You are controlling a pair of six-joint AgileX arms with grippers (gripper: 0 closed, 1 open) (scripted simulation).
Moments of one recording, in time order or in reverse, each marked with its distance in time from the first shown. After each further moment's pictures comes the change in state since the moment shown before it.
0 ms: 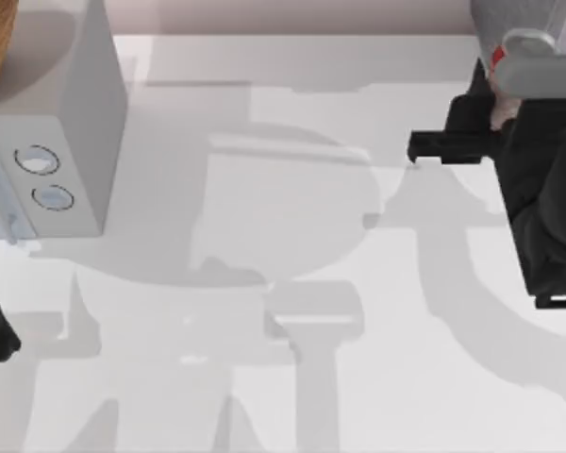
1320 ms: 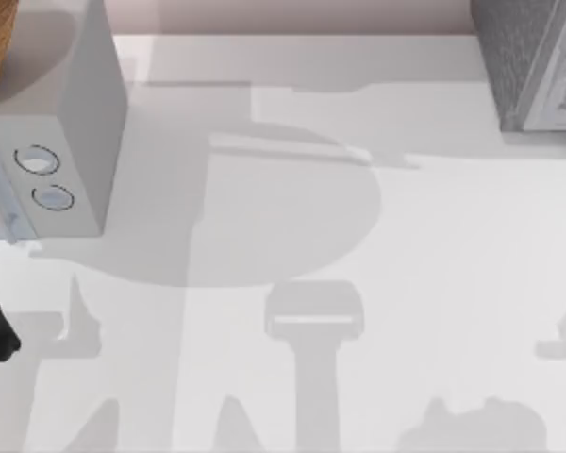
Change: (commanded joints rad) left arm 0.000 0.000 0.000 0.000 0.000 0.000; right arm -0.645 -1.405 -0.582 -0.811 -0.664 -0.018
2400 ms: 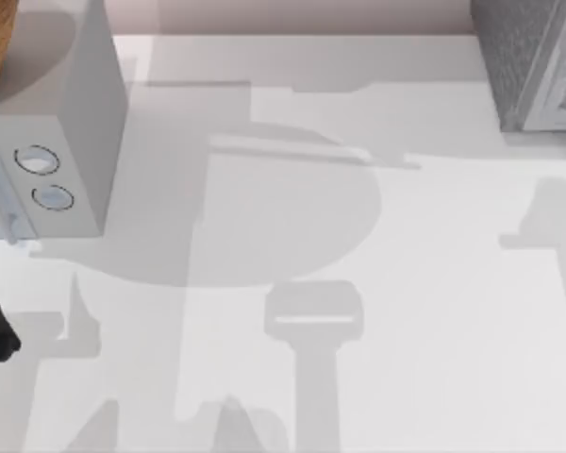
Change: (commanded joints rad) left arm 0.000 0.000 0.000 0.000 0.000 0.000; right arm 0.089 0.627 0.815 -0.197 0.092 0.009
